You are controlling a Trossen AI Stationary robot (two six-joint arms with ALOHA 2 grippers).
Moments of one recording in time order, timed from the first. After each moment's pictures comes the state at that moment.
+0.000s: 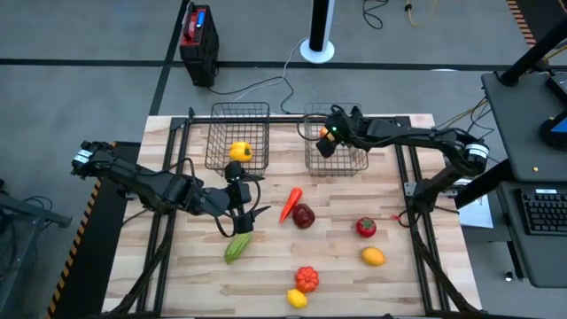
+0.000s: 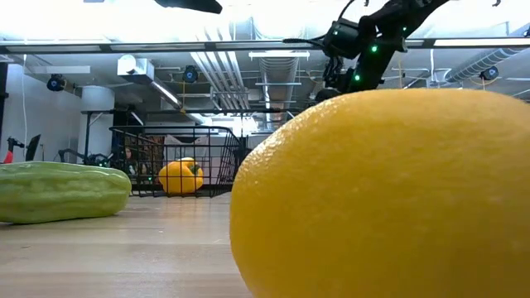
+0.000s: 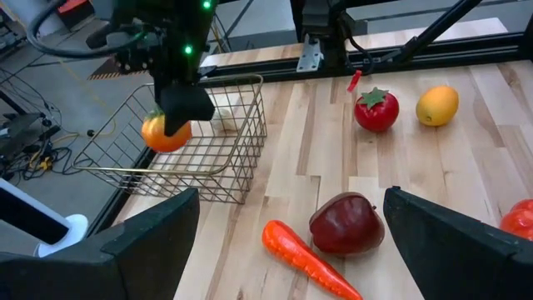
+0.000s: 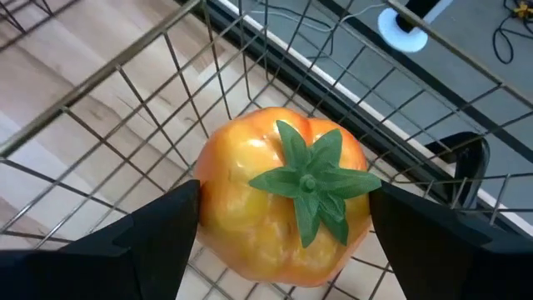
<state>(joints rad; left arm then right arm) -0.36 1.26 1.07 -0.34 -0.62 -0.10 -0.47 1.53 1.07 -0.49 0.38 0.27</state>
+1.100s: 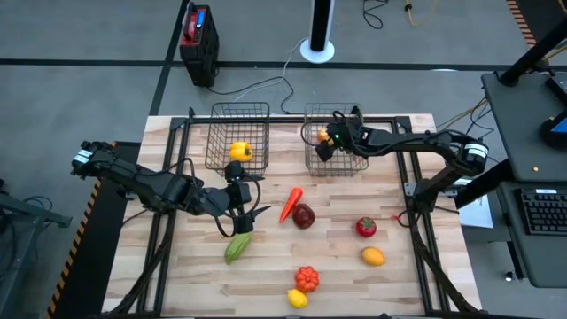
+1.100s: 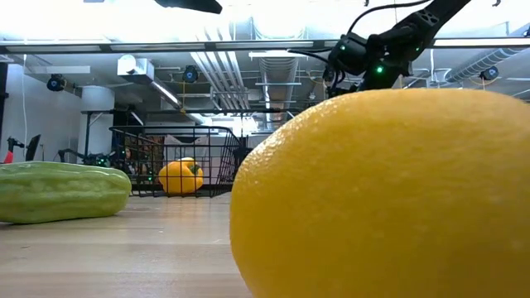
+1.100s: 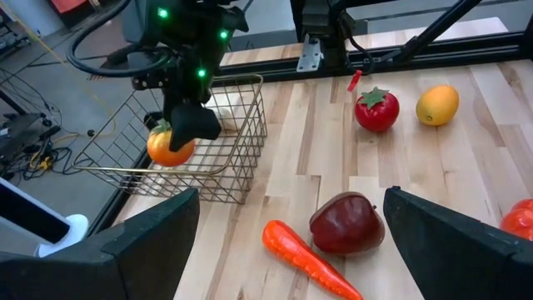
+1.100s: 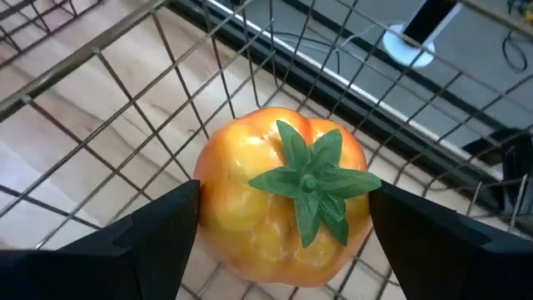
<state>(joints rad) -0.36 1.26 1.07 -0.34 -0.62 -0.09 -0.47 1.53 0.89 -0.20 0.39 0.29</state>
